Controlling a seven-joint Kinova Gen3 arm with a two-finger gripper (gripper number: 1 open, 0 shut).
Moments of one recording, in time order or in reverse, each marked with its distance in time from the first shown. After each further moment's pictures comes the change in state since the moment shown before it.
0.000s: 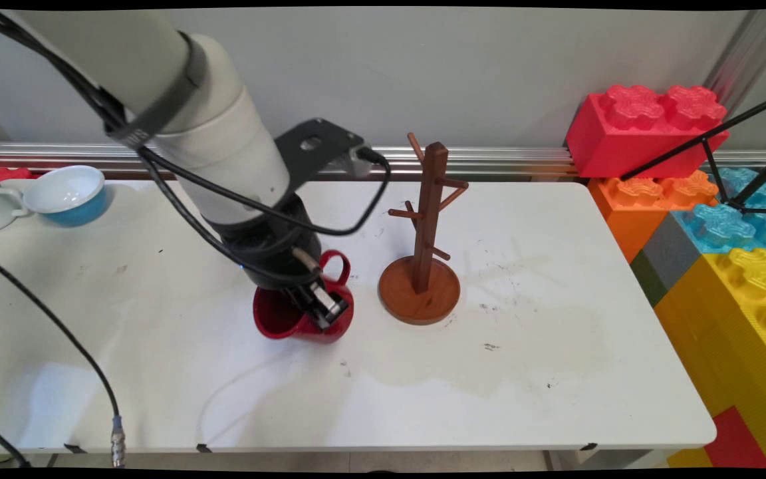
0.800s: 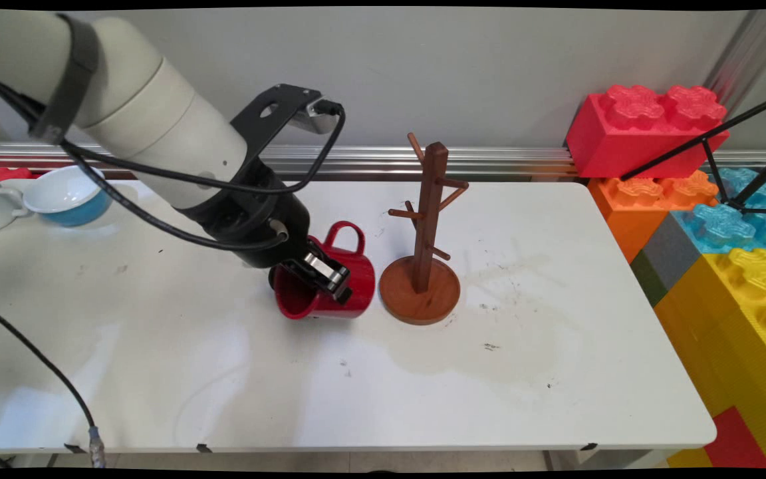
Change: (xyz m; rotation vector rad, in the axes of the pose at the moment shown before) arm -0.027 -0.028 -0.019 -0.127 0.215 -0.035
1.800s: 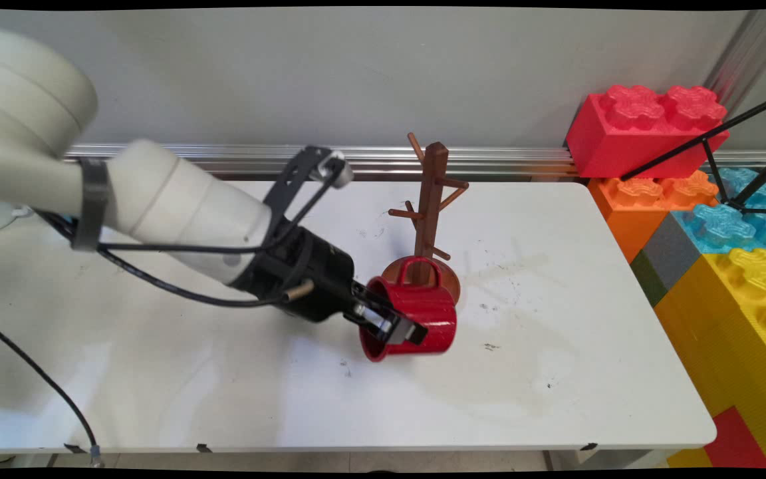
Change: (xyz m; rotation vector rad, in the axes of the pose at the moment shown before) arm -0.036 -0.004 0.064 -0.324 0.223 0.087
